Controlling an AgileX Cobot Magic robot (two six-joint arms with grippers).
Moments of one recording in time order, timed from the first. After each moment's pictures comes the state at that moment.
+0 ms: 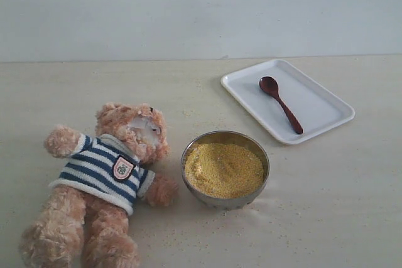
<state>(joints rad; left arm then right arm) 0.45 0.64 -0.49 -1.42 1.00 1.25 0.14 0.01 0.00 0.08 0.21 -0.05</state>
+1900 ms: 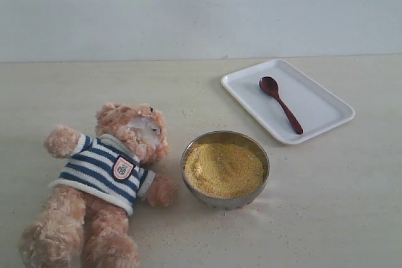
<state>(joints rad) 0.08 0.00 -0.07 -1.40 0.40 1.25 0.14 0.01 0.00 0.08 0.21 -0.05</state>
